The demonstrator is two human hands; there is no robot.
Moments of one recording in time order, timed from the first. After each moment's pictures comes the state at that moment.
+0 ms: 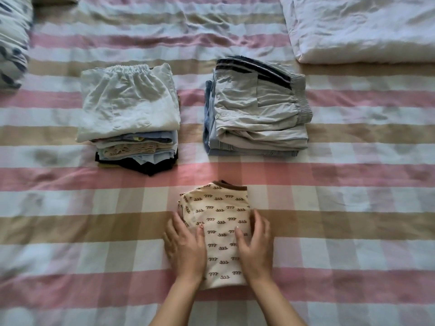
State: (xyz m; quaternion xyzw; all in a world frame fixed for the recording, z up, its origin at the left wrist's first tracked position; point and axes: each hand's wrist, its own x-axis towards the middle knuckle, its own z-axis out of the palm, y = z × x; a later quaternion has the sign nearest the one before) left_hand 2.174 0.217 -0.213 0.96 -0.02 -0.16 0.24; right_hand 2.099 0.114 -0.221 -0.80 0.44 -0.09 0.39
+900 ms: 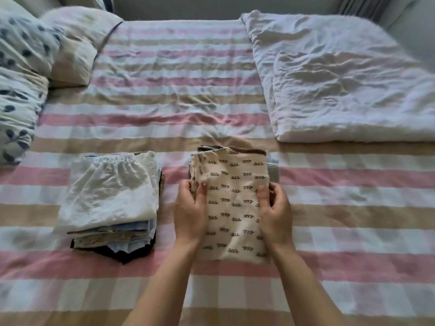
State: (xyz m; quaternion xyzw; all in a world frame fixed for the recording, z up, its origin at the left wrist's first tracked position) left_hand 2.331 0.030 -0.080 0.82 -0.10 -0.07 0.57; right_hand 2.245 -0.086 -0.092 -0.72 0.37 -0.27 0.52
